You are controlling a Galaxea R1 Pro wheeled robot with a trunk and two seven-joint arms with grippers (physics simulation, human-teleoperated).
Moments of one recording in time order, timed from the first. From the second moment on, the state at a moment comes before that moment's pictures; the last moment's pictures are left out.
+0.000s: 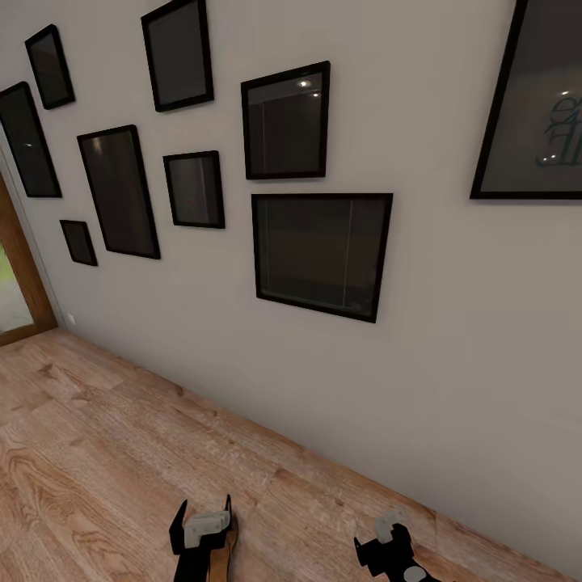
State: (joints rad) left arm -0.43 -0.12 0.01 -0.04 -0.12 -0.98 0.25; right arm -0.55 0.04 0.19 0.01 0.15 -0.31 -0.07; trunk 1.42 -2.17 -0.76
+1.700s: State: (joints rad) left arm -0.43 -0.12 0.00 -0.16 -0.12 -0.98 0.26; right arm -0.53 -0.01 0.18 0.05 0.14 -0.31 -0.08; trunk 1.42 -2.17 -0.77
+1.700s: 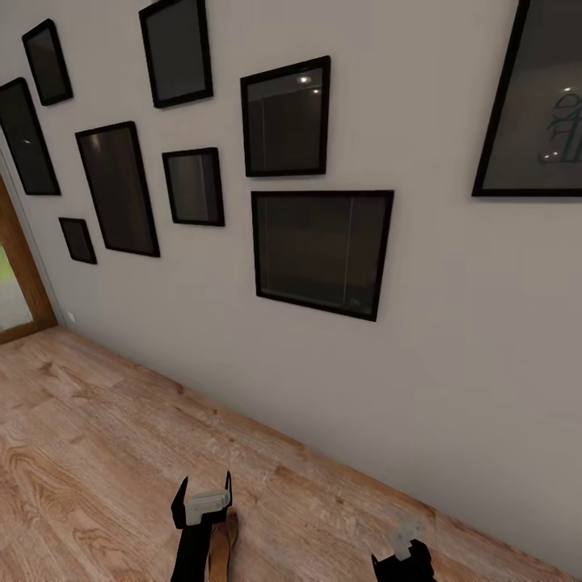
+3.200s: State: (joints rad) left arm -0.43 -0.12 0.00 -0.16 -0.12 -0.98 0.26; right arm -0.52 -0.01 0.18 -0.27 0.14 -0.43 -0.31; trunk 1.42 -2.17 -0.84
